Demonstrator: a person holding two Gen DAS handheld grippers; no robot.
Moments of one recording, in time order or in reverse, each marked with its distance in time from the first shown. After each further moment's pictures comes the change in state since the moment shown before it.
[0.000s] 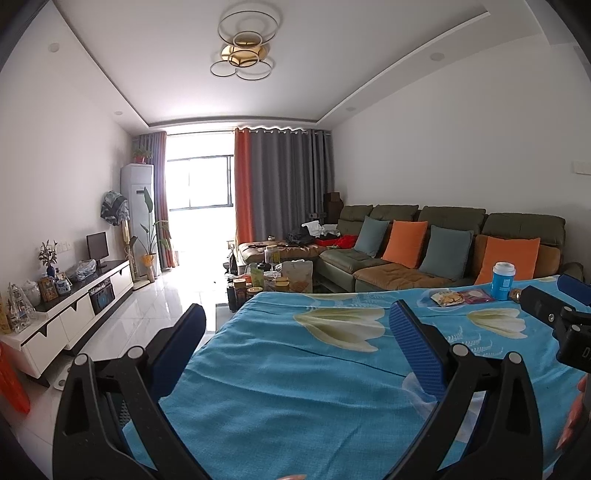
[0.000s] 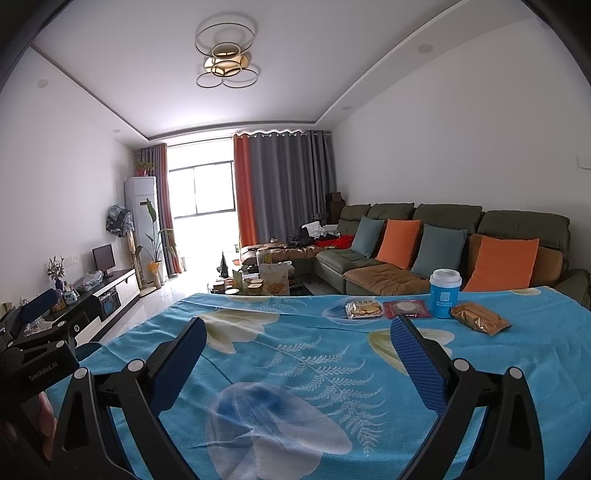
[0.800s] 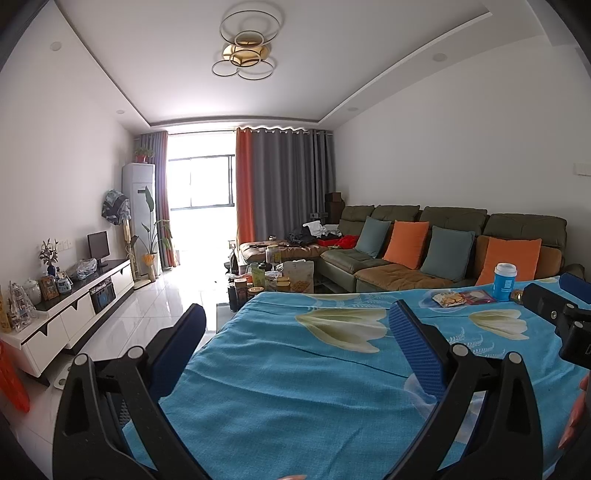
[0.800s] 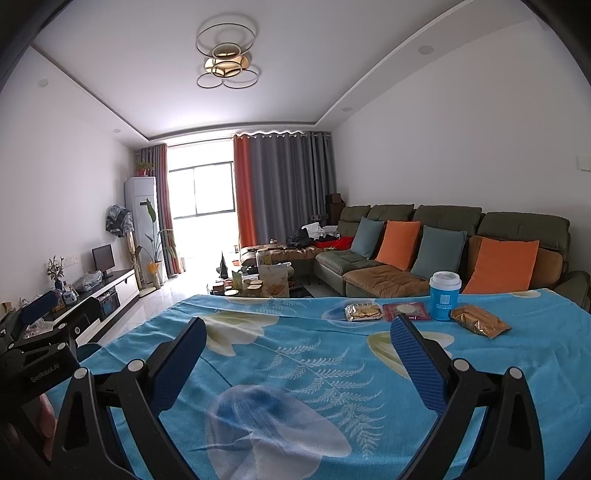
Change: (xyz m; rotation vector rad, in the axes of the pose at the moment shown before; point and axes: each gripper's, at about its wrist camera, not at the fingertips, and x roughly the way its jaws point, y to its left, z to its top) left arm 0.002 -0.001 0.001 -0.001 0.003 0.003; right arm 0.001 0.000 0.003 0.004 -0.005 -0.002
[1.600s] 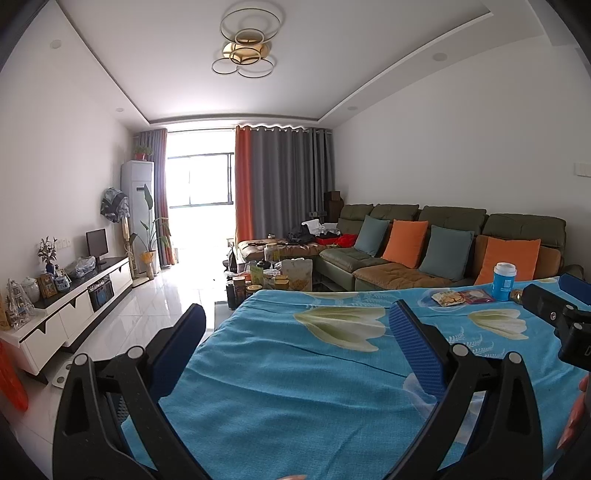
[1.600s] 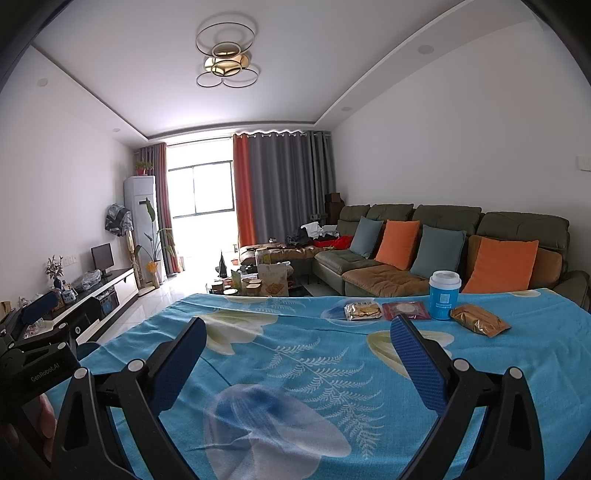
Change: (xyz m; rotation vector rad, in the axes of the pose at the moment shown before) left arm 0.001 0.000 0.000 -0.003 0.003 -0.005; right arm 0.002 -0.001 -0.001 -0.001 0.005 -0.001
